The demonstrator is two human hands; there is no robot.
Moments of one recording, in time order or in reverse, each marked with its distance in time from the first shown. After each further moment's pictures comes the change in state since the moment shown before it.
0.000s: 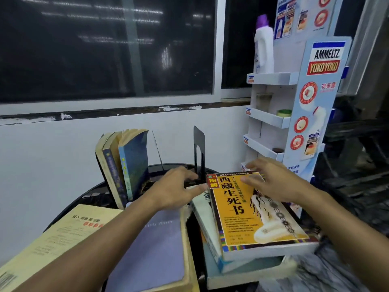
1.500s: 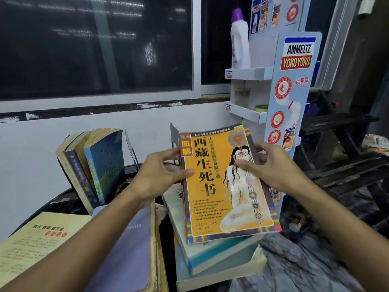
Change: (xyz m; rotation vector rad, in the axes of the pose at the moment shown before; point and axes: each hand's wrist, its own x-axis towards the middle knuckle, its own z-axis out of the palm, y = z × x) left_hand 0.016 0.037 0.003 -0.811 0.087 0.022; right_hand -0.025 0.020 -0.033 0.527 0.243 0.085
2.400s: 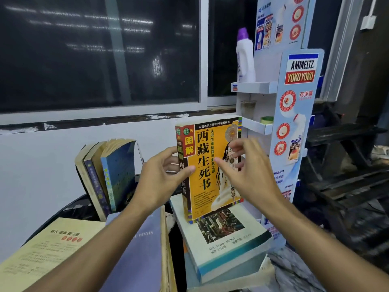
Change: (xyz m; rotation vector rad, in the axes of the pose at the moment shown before) left_hand -0.016 0.015 -0.009 0.251 0.286 0.239; right_hand -0.007 -0.060 0.057 -0.126 0.346 -0.272
